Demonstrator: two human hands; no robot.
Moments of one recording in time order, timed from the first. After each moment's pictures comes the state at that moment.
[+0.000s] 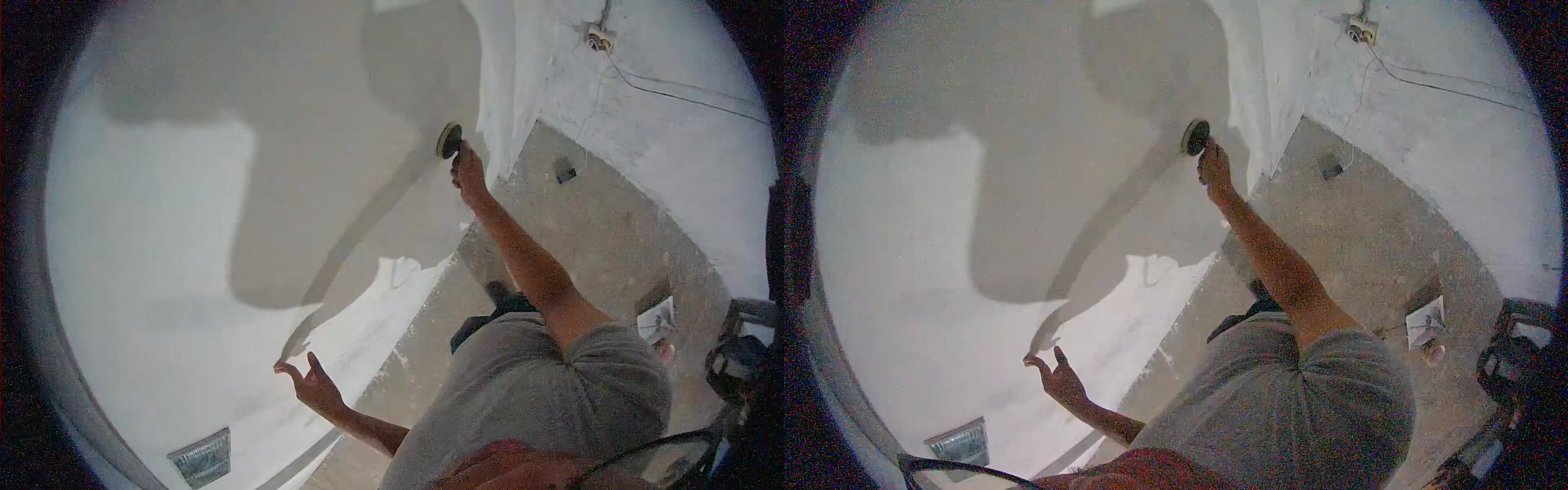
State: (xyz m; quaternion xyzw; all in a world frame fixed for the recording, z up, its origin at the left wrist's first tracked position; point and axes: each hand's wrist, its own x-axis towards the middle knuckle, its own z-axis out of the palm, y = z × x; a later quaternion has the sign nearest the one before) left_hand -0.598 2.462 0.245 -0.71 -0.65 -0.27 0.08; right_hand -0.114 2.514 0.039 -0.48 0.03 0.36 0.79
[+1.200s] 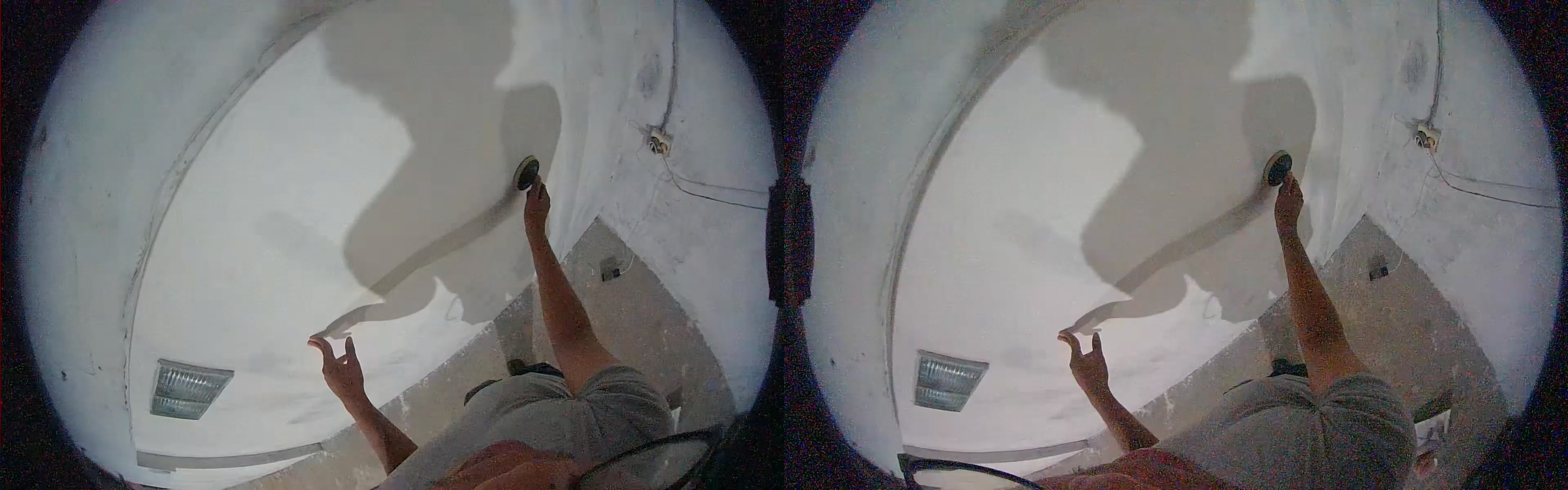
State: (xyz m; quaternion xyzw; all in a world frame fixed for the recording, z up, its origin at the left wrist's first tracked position) left_hand -0.623 2.462 0.244 -0.67 -0.68 -0.30 -0.01; right_hand -0.091 2.549 0.075 -0.63 -0.16 0.05 0.76
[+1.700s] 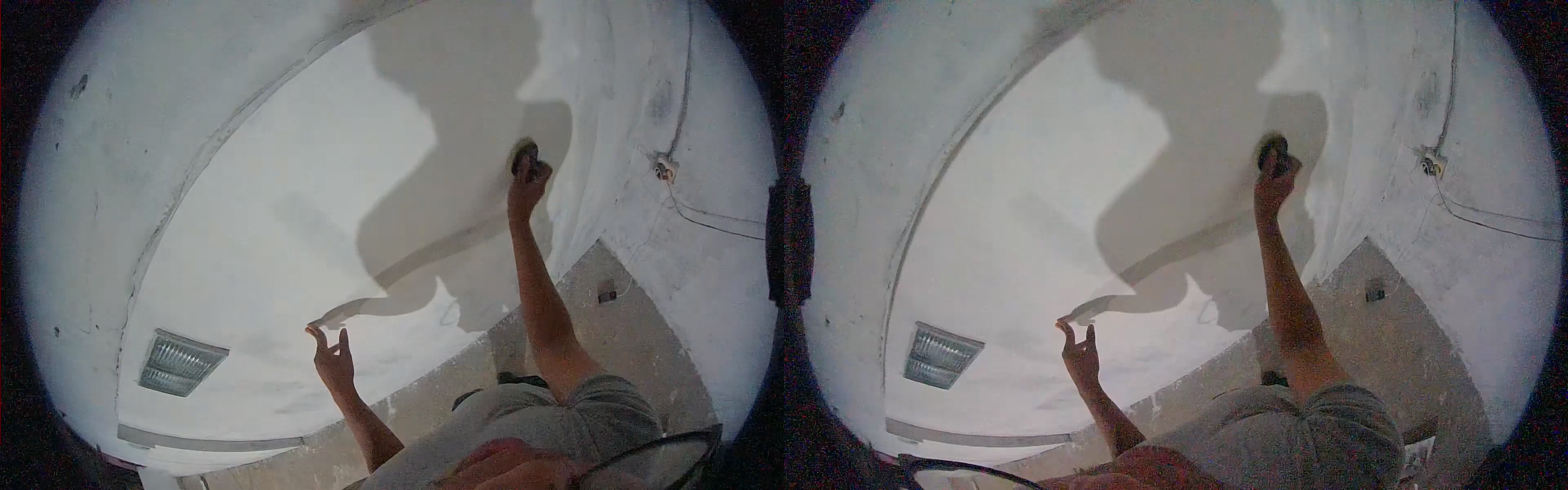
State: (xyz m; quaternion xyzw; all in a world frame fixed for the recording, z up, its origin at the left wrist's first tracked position) left_hand -0.613 2.452 0.261 -0.64 -0.69 -0.33 -0.09; right_hand -0.123 2.568 0.206 -0.56 -0.15 -0.14 0.80
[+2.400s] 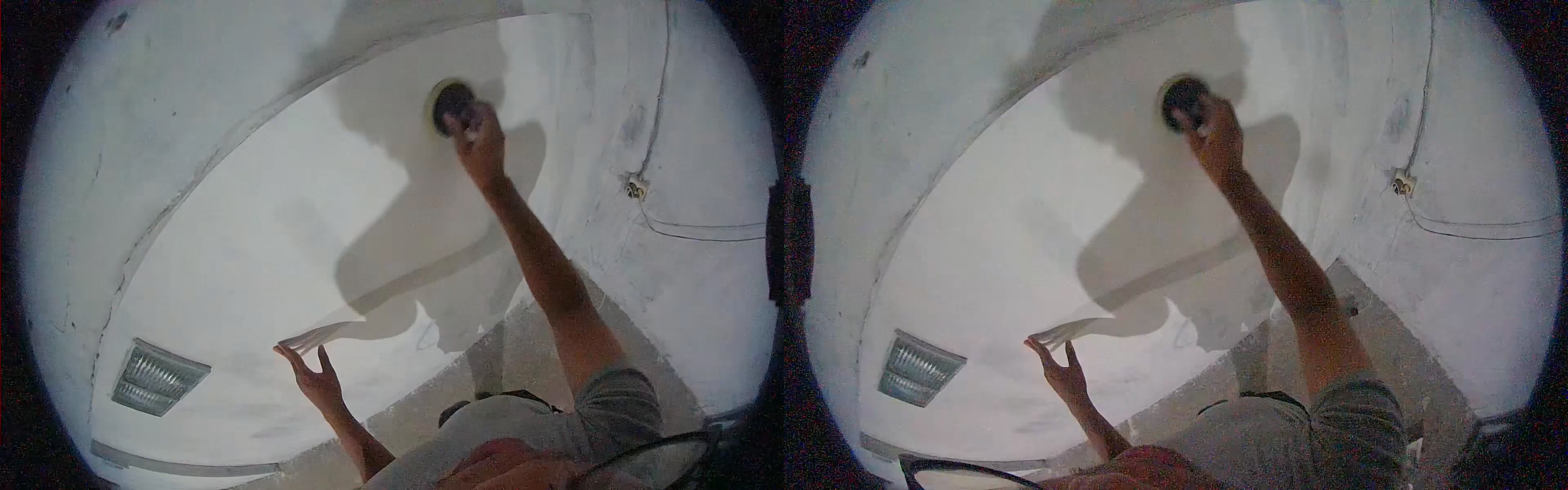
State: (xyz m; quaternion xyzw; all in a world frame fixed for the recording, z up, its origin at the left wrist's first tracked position) left_hand -0.627 2.463 0.252 -0.65 -0.62 -0.45 0.01; right_hand -0.156 2.571 0.399 -0.45 -0.46 -0.37 0.67
